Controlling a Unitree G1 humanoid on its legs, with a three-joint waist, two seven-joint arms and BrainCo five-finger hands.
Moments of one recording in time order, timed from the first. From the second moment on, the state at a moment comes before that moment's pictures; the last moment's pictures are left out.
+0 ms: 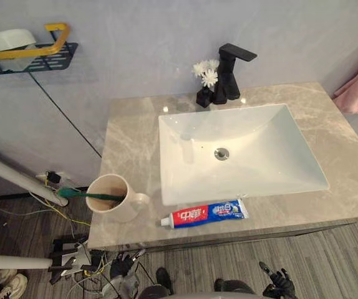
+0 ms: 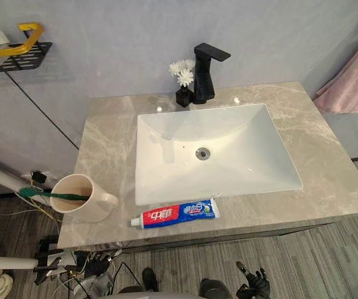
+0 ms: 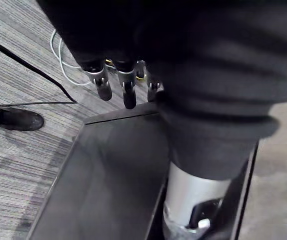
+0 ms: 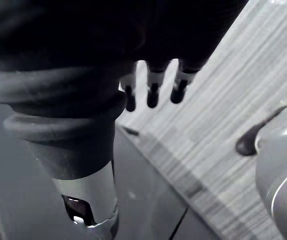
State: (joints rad) left arm 0.15 0.05 0.07 0.85 -0.44 -0.22 0.04; right arm 0.13 -0.03 -0.27 0.90 0.40 -0.19 -0.13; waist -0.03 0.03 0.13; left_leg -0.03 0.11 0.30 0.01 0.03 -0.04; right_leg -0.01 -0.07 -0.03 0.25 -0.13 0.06
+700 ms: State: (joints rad) left arm 0.20 0.02 0.13 0.86 -0.52 -0.22 0.05; right arm 0.22 0.01 -0.30 0.80 0.56 -0.23 -0.13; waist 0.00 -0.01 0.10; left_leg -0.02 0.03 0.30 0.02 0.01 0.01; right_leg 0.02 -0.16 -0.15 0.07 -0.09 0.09
